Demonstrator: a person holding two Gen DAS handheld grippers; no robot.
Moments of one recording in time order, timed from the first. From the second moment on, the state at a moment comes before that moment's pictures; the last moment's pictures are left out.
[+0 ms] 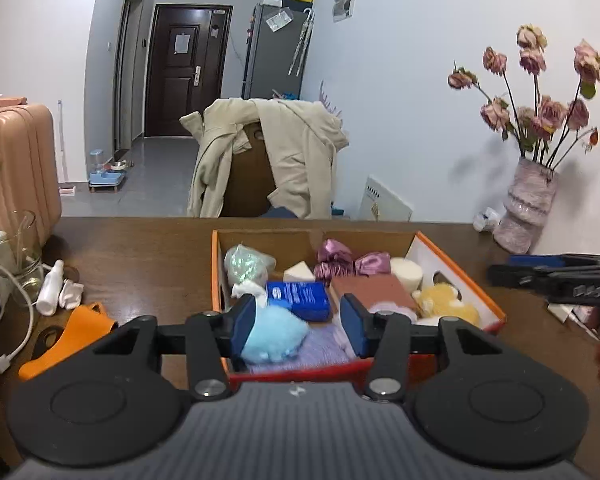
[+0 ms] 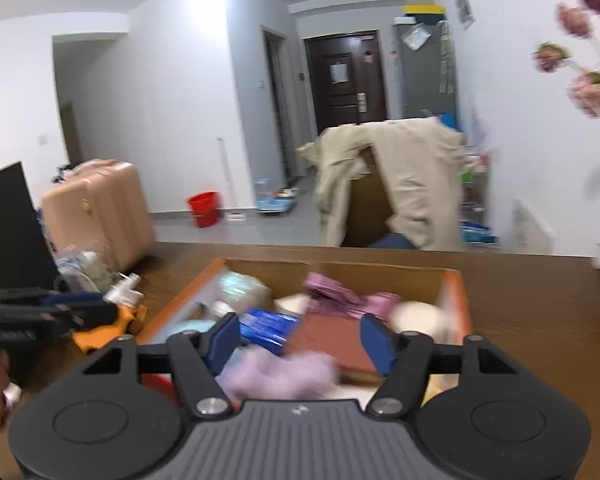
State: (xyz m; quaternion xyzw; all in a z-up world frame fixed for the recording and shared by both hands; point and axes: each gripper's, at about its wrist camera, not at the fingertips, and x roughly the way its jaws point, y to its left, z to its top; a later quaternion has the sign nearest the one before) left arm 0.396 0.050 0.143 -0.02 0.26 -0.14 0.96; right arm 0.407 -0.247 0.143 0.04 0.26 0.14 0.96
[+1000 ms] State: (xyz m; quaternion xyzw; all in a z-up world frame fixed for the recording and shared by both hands) left arm 0.149 0.034 0.087 -0.04 0.11 -0.06 0.99; right arm 0.154 -0.244 0.087 0.01 0.11 0.09 0.99
